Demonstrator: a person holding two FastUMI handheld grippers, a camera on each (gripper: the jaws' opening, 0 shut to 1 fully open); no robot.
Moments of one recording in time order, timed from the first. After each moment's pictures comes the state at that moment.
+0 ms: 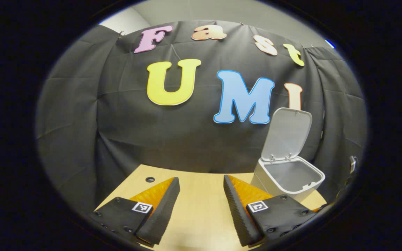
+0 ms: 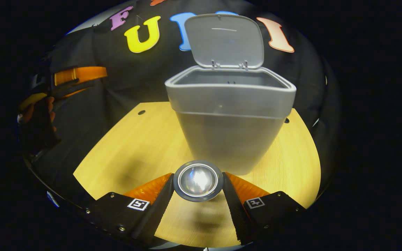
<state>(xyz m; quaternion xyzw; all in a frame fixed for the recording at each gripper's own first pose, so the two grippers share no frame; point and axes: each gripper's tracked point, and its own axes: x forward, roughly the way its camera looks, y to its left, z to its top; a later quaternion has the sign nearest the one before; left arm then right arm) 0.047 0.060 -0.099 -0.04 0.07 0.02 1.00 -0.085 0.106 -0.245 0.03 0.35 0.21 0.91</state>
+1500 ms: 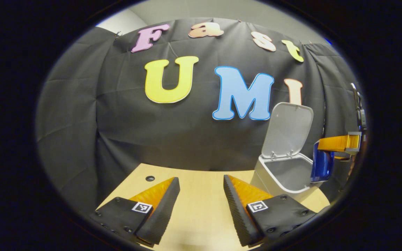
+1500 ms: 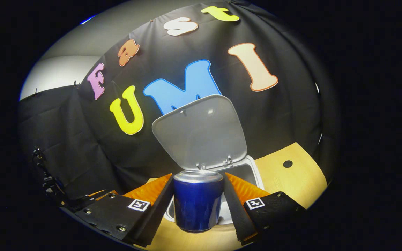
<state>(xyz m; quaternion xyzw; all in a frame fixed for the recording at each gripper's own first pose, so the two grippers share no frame) 0.056 0.057 -0.107 -0.03 0.08 0.03 1.00 0.055 0.045 -0.083 0.21 0.17 0.16 0.95</state>
